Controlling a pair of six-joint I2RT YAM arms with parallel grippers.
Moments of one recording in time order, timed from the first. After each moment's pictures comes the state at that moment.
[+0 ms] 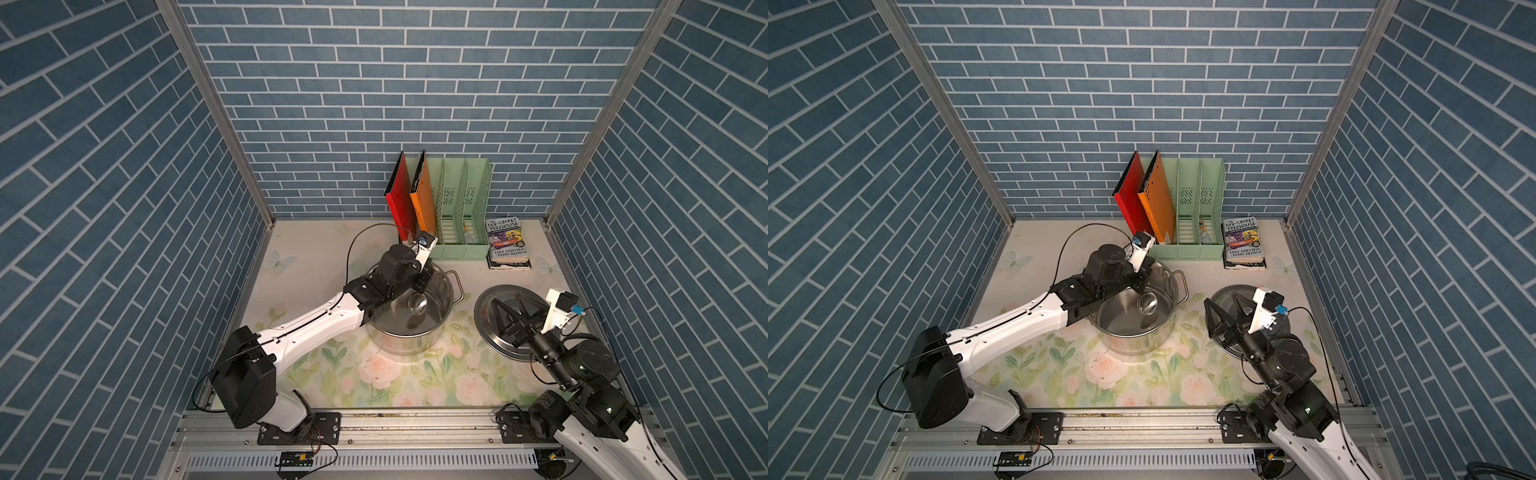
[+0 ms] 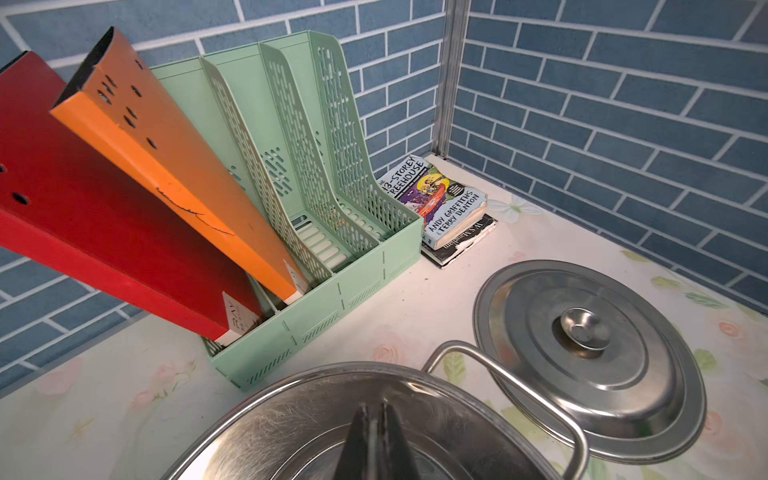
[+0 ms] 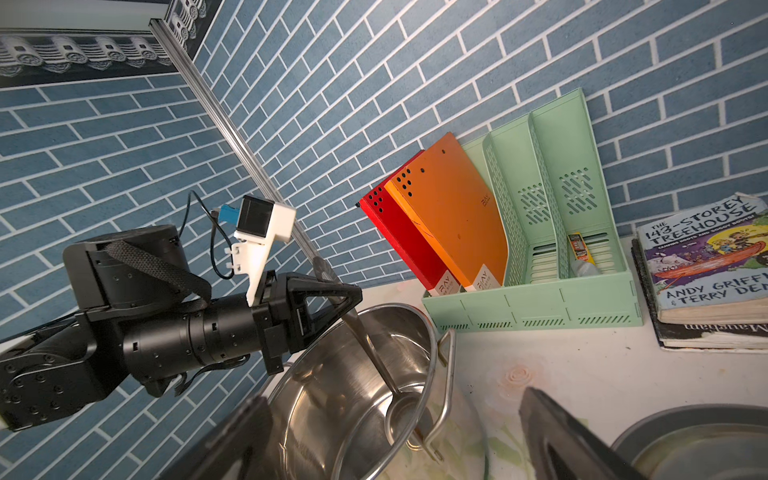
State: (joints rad) left arm -0.83 1.49 1.17 -0.05 -0.12 -0.01; right arm 0.68 0.23 0.46 -0.16 0.09 0.49
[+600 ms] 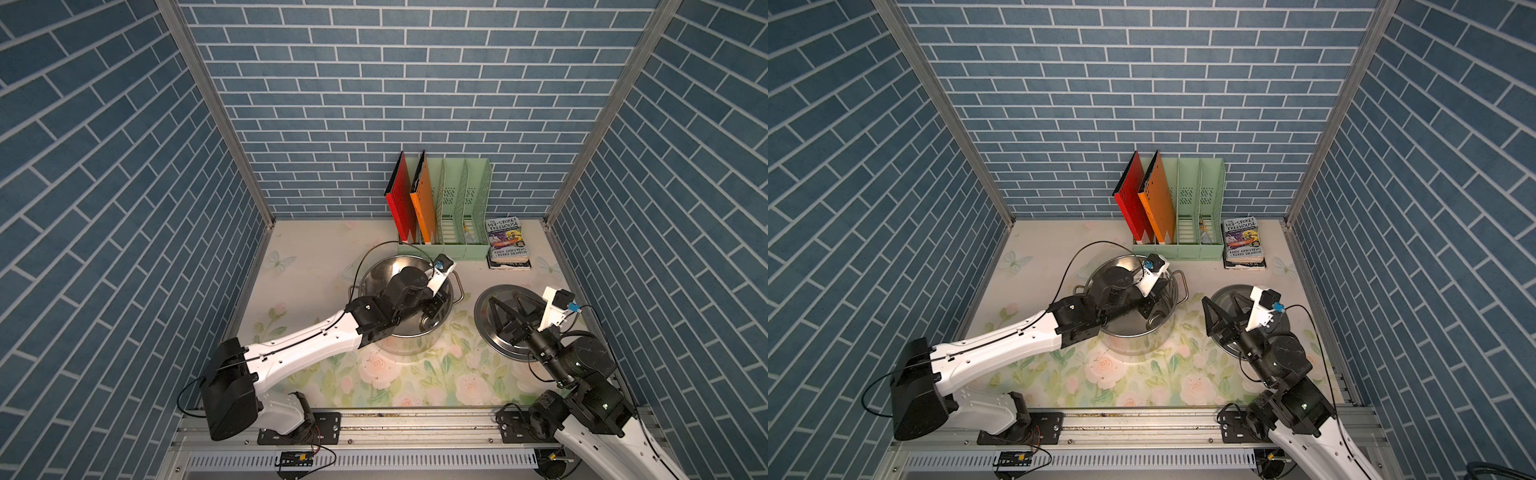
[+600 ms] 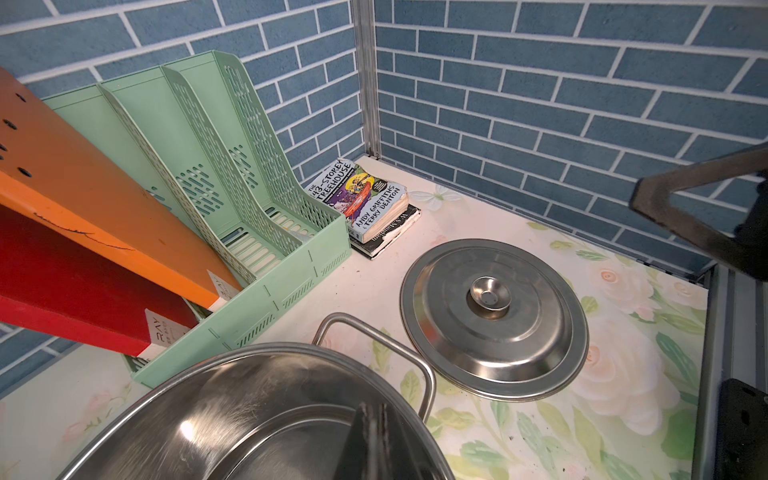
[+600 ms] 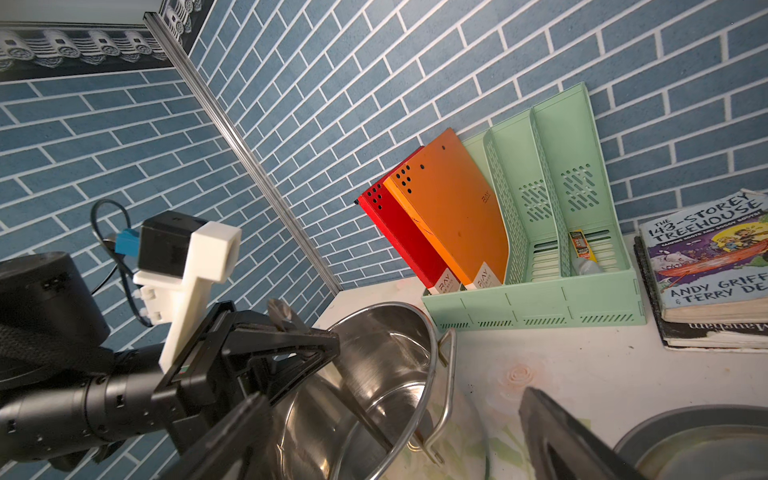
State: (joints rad) left arm -1.00 1.37 1.09 -0.09 -0.16 -0.01; right arm 0.68 0.27 0.45 -0.13 0.09 0.49
